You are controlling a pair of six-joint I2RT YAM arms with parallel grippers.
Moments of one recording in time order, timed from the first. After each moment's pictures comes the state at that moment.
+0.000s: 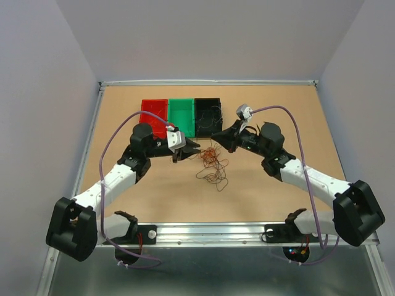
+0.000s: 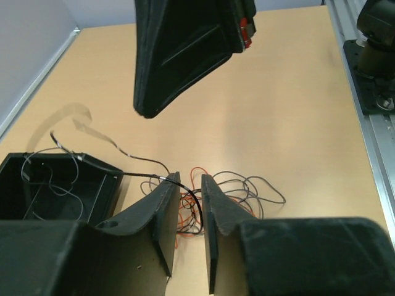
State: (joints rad) left arm -0.41 1.15 0.64 0.39 0.98 0.27; right arm 0.58 1.25 0.70 0.57 -0.51 0.25
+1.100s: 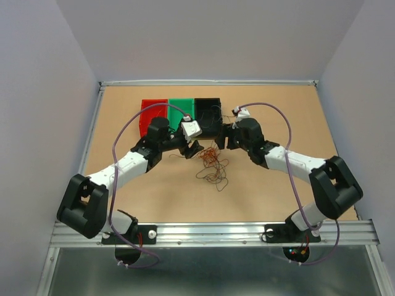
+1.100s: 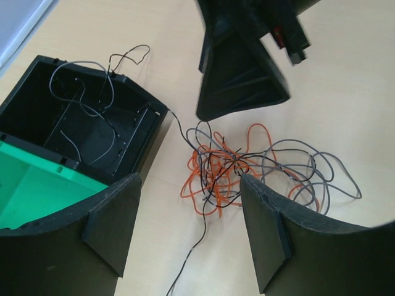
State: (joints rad) left arm -0.51 1.35 0.77 0.23 0.60 0.36; right arm 0.57 1.47 0.81 0.21 0.03 0.36
